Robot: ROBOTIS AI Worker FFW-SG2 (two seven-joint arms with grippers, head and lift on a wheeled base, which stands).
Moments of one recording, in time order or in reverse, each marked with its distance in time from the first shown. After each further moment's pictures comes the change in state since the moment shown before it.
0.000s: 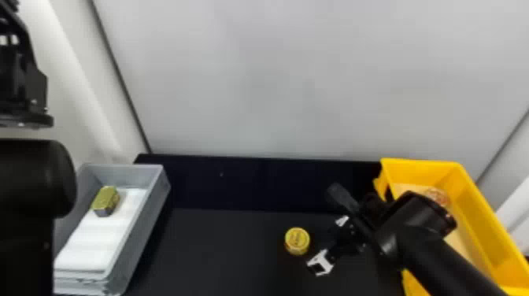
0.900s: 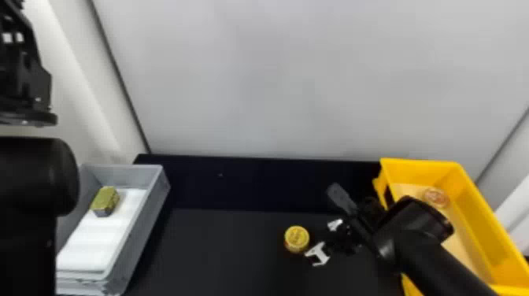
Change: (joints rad) left arm -0.008 0.001 -0.014 0.004 0.003 0.001 -0.001; right arm 0.000 0.032 -0.038 0.058 0.001 -0.066 -0.084
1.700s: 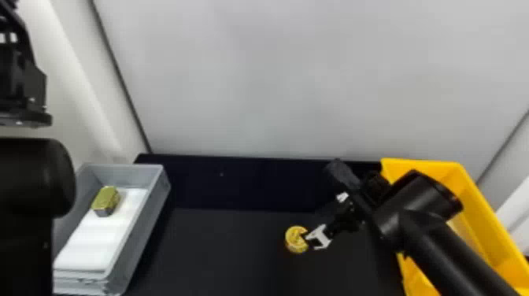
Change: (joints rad) left arm 0.005 -0.001 0.010 -0.015 0.000 0.017 -0.003; right arm 0.042 -0.061 0.002 -0.351 0.052 0.228 0.067
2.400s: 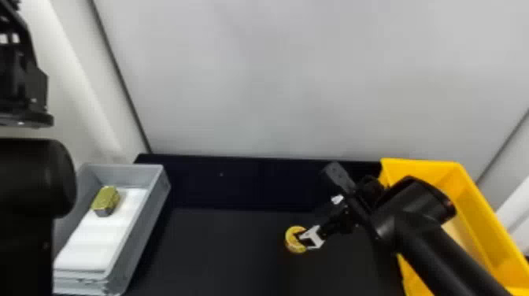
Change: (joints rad) left arm 0.002 0.003 -0.004 0.003 0.000 -0.001 0.000; right arm -0.025 0.038 -0.014 0.125 -0.059 -0.088 -0.062
